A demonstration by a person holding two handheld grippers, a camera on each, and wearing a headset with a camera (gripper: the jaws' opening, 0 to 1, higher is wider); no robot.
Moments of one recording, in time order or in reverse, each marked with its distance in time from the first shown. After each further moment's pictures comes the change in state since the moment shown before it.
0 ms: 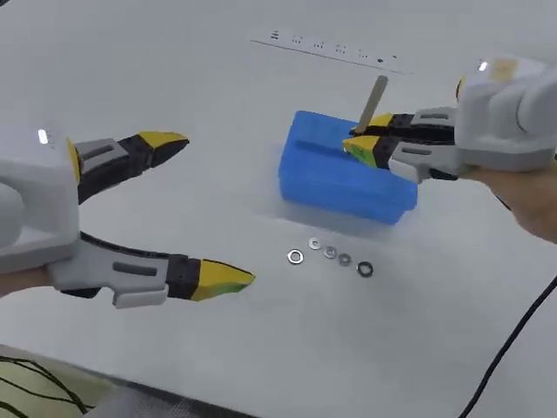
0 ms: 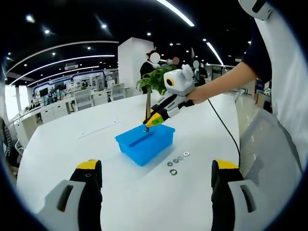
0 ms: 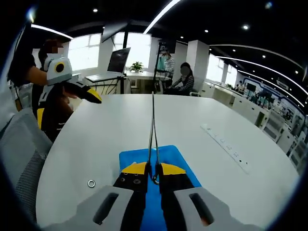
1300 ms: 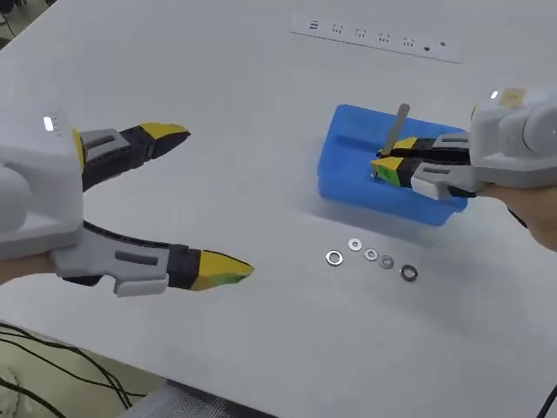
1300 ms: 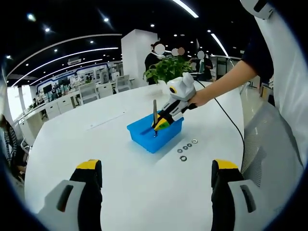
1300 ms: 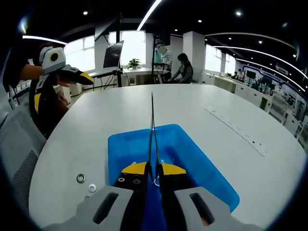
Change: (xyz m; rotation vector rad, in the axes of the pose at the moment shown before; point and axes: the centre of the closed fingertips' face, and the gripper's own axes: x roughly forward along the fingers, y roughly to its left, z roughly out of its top) left arm -0.019 0.019 -0.013 0.013 0.086 0.036; right arm 0.023 0.003 -0.037 0.092 0.024 0.028
